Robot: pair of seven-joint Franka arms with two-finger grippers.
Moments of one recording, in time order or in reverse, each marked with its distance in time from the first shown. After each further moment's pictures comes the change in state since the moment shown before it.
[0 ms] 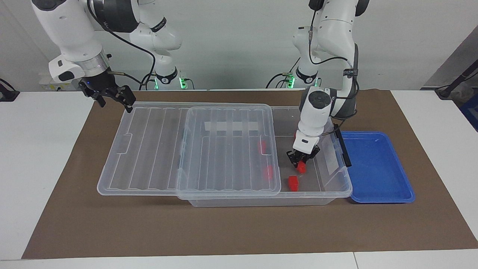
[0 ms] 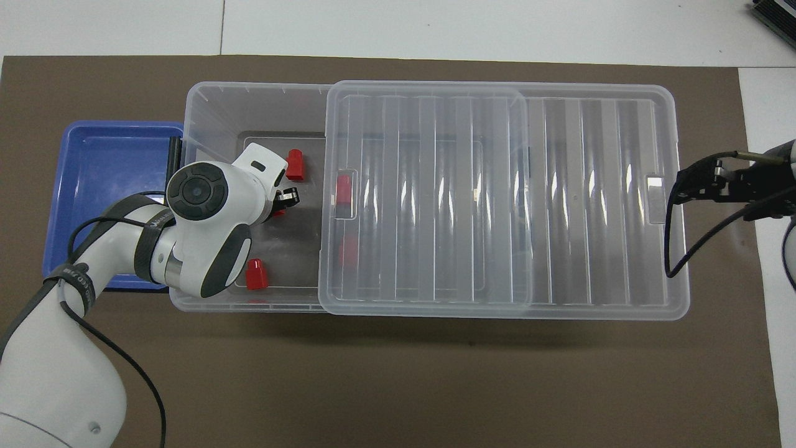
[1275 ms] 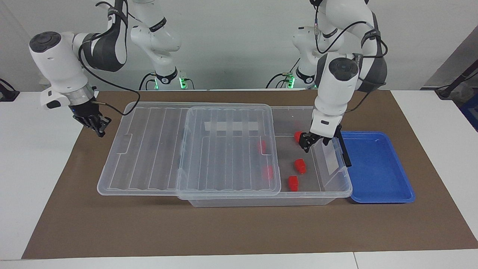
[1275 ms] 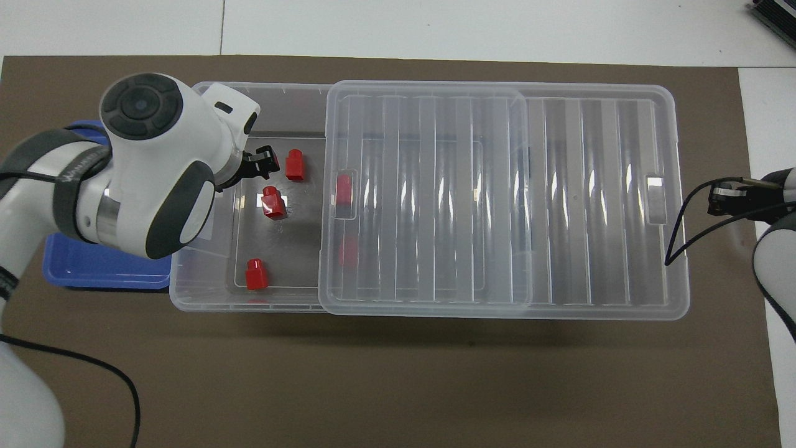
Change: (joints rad) left arm 0.008 -0.088 0.011 0.438 -0.014 -0.650 0.001; right arm -0.164 -0.016 -0.003 -0.342 0.000 0.445 -0.120
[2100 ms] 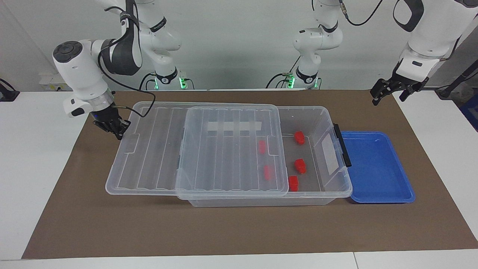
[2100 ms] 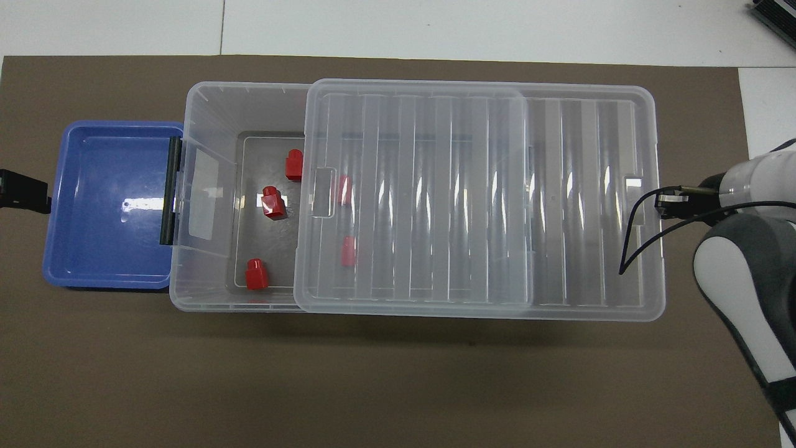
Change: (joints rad) left arm 0.344 -0.223 0.018 0.007 -0.010 -0.270 0.637; right arm 0.120 0.005 0.004 -0.033 0.035 0.006 0.000
